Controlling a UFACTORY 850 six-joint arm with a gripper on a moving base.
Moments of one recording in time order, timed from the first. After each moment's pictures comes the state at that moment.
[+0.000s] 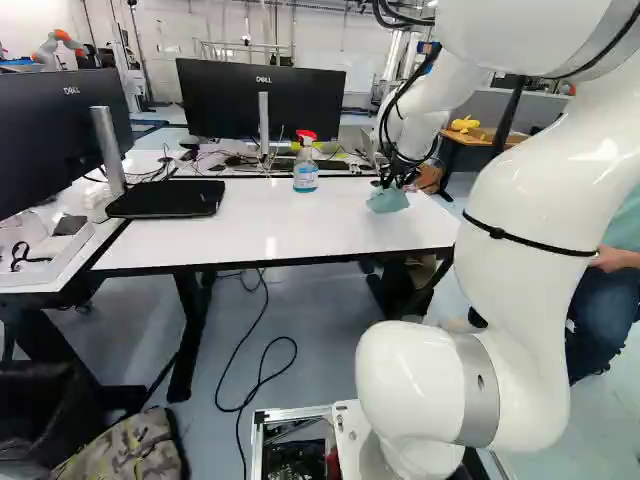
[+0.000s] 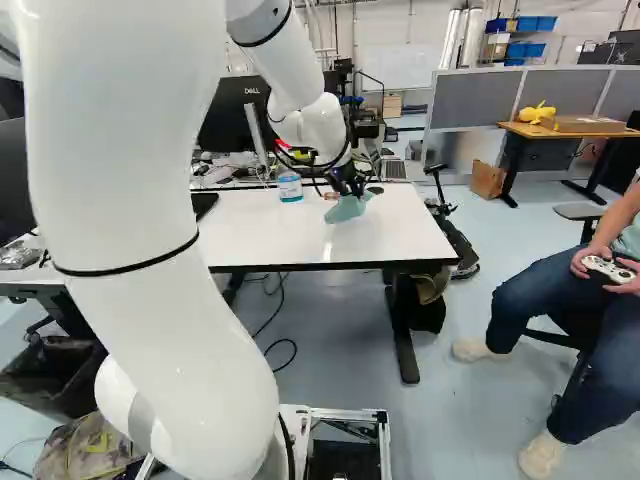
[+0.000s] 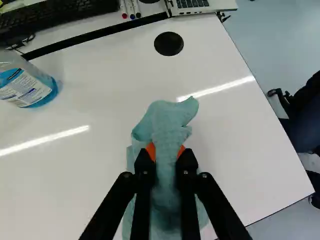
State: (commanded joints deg) arm -17.3 -10.9 -58.9 -0.4 -13.2 0.0
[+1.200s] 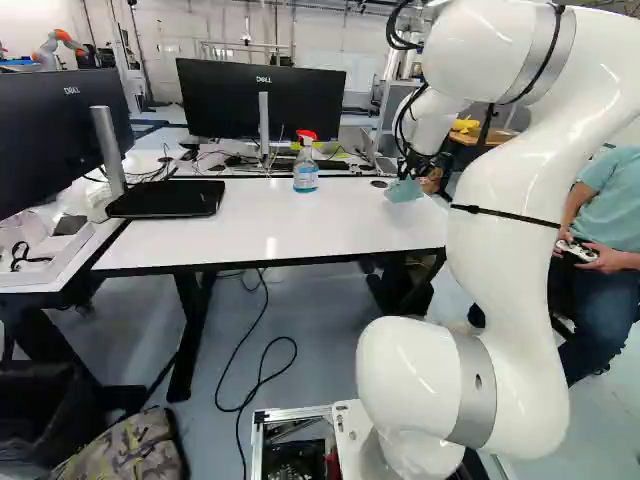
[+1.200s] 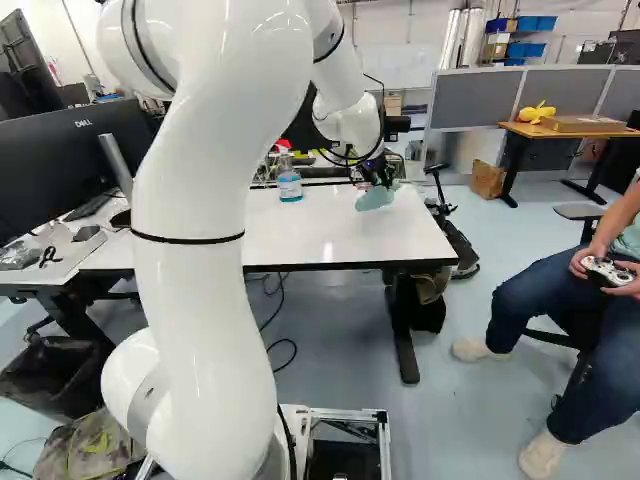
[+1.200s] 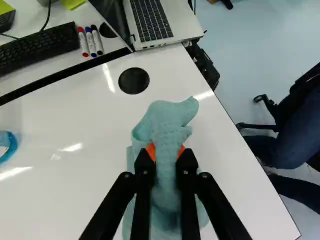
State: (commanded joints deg) arm -22.7 -25.5 -76.6 -0.4 -13.2 0.0
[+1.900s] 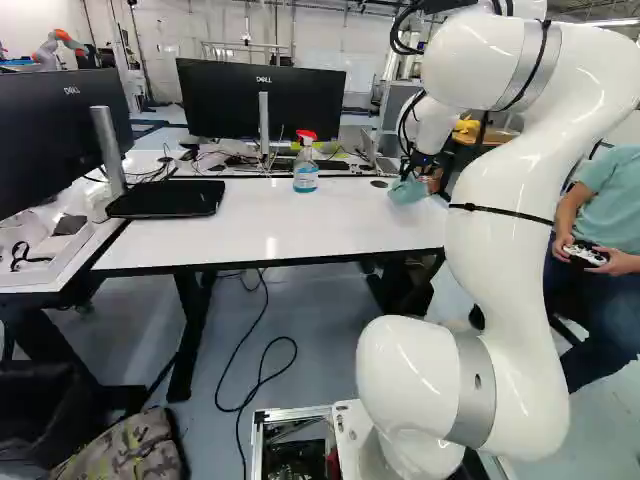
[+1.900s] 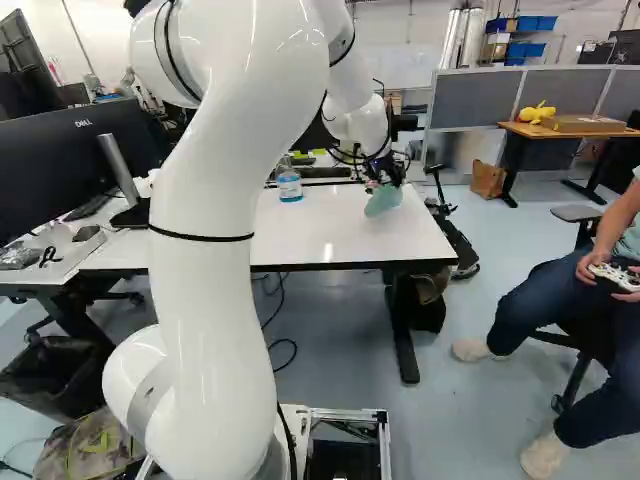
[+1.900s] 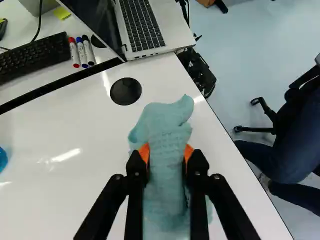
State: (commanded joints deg) arm -23.6 -27.9 -79.7 -0.4 -13.2 0.0
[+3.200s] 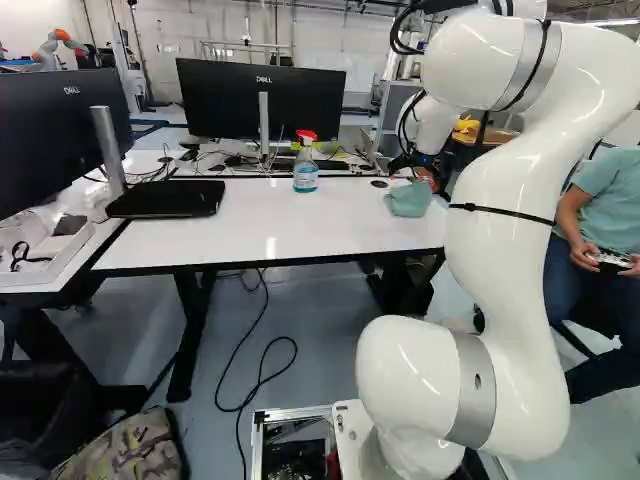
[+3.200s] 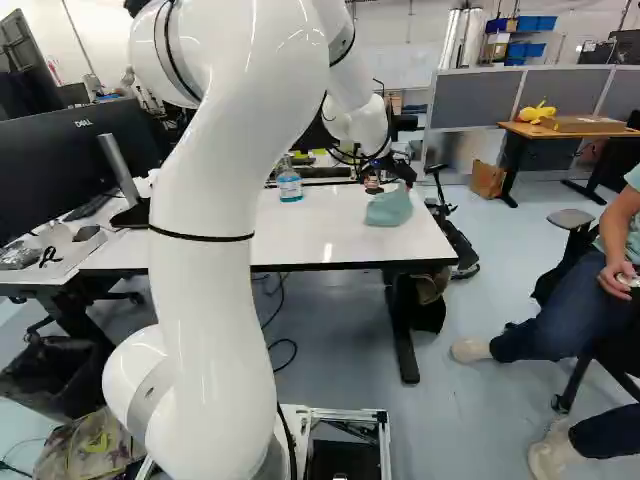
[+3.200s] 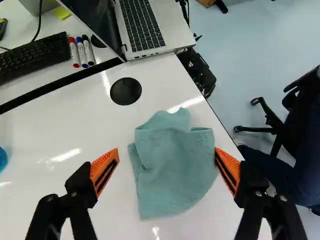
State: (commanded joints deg) arm -23.5 -27.7 -79.4 -0.4 -13.0 0.0
